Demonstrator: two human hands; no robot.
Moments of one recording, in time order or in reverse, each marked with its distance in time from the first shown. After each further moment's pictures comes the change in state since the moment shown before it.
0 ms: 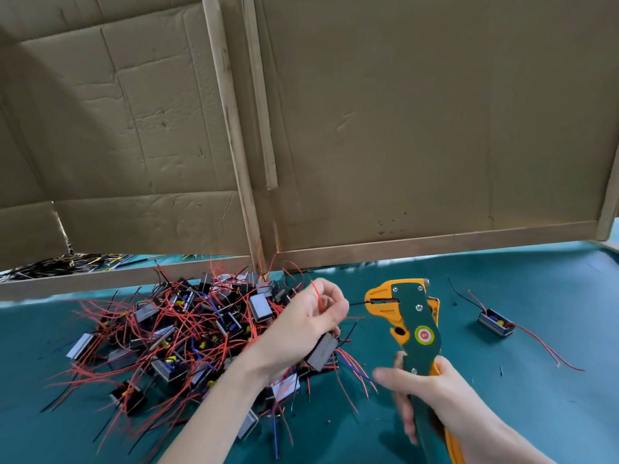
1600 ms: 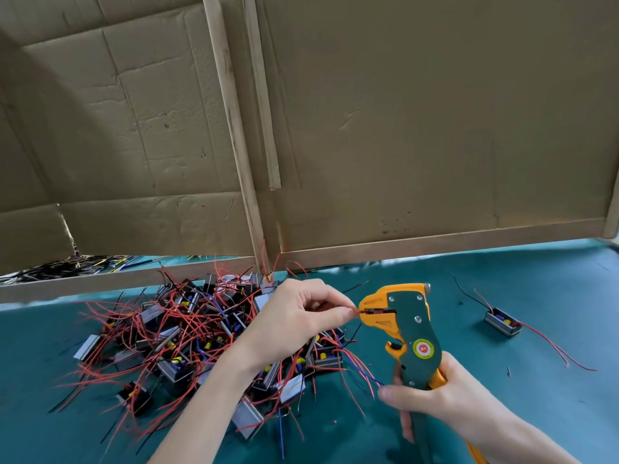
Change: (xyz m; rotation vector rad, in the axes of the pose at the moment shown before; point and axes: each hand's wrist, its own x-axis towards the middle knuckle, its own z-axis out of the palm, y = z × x) left_hand -0.007 0.019 -0.017 0.290 0.035 0.133; right_hand -0.001 -0.005 -0.004 -0.214 -0.104 -0.105
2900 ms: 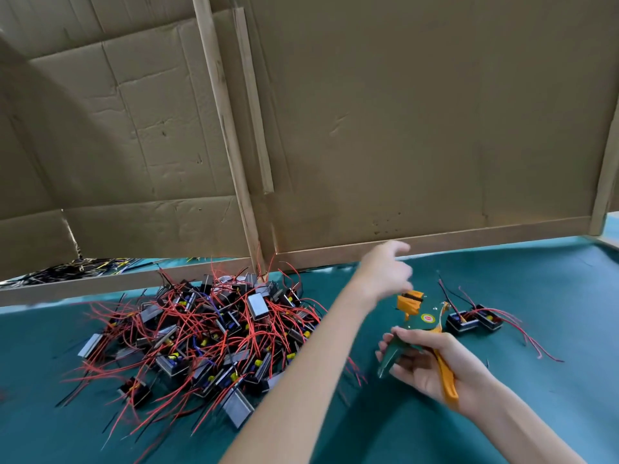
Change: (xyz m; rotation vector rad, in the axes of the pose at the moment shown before) left_hand 0.109 0.025 0.098 0.030 -0.064 -0.250; right_hand 0.028 0.020 -0.036 0.921 0.174 0.318
